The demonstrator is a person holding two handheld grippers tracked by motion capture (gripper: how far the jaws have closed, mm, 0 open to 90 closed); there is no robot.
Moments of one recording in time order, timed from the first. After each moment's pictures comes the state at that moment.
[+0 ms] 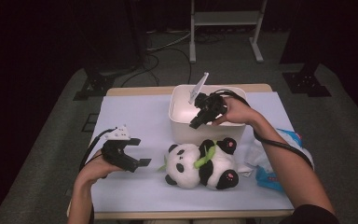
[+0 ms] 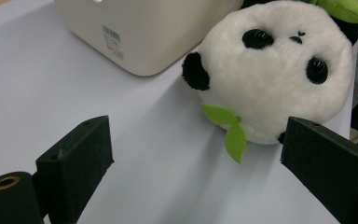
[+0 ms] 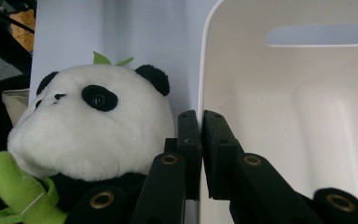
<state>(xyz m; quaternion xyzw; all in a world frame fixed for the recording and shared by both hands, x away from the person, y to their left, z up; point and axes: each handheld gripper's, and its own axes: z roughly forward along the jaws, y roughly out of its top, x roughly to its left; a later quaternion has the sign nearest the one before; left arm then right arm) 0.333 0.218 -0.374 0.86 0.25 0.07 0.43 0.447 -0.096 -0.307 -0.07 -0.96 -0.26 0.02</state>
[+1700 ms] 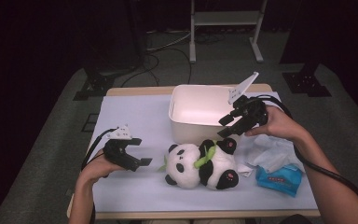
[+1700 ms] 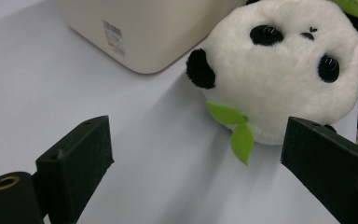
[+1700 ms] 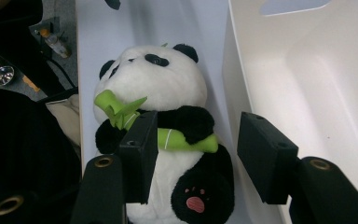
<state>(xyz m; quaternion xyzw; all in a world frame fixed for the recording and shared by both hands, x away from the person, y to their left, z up) 0.337 0.216 -0.379 0.87 0.25 0.07 0.43 0.385 -0.186 -0.272 -0.13 -0.93 -0.33 0.01</state>
